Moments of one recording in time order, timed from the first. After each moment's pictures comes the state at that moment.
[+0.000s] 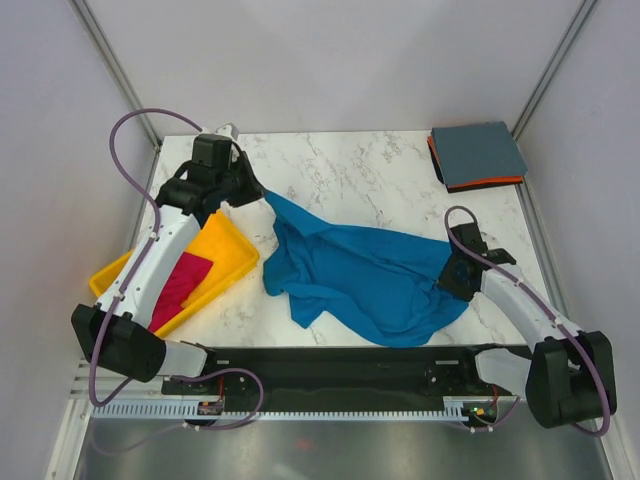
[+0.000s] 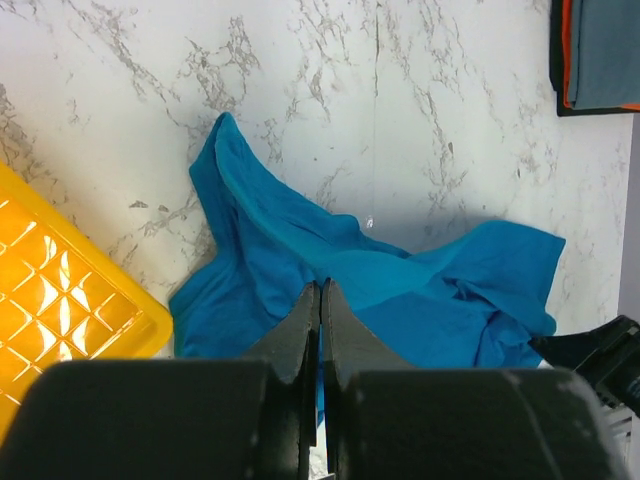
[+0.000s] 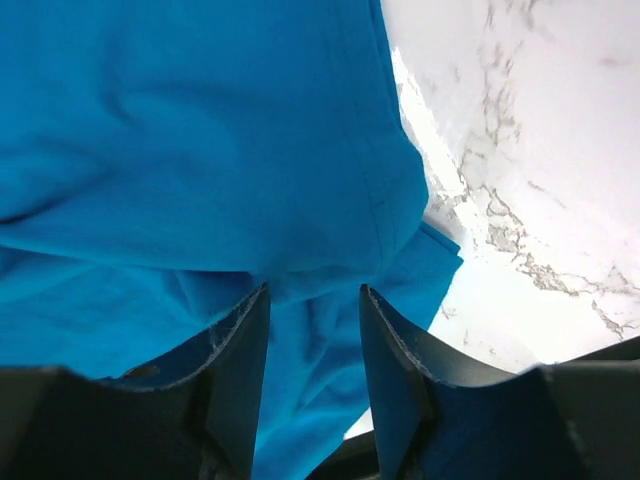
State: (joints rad) left arm -0.30 1.37 1.40 -0.69 0.06 -0.54; right arm 0.17 1.15 0.64 -0.72 0.20 0.71
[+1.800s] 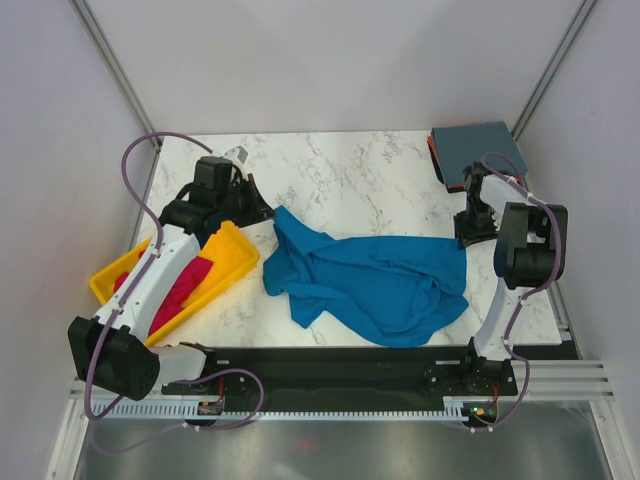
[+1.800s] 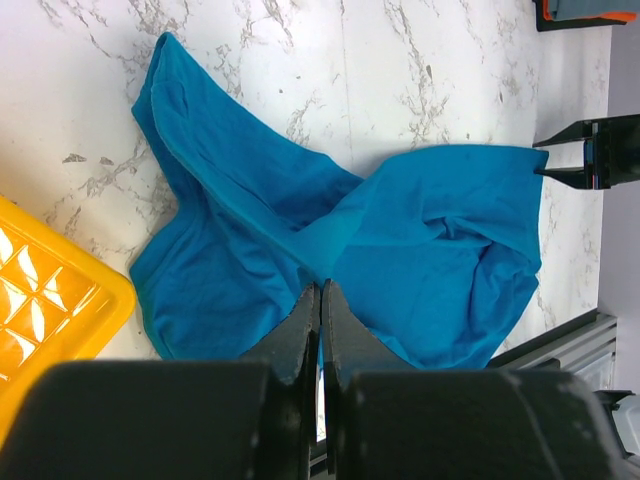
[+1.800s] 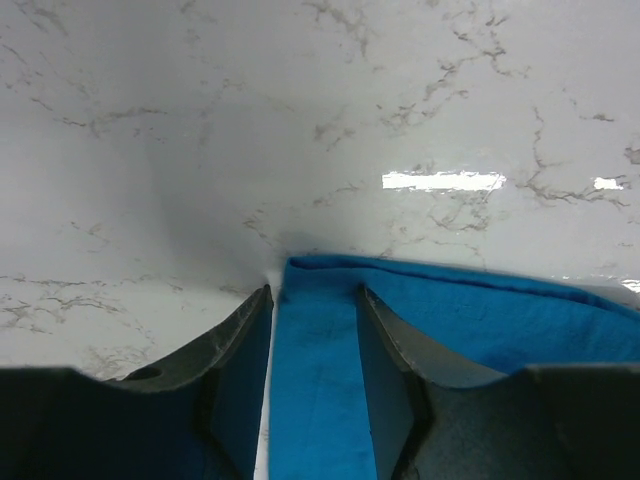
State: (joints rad) left arm -0.30 1.27 1.19 -0.59 0.22 -0.52; right arm -0.10 1.99 1.41 -0.96 0.27 1.47
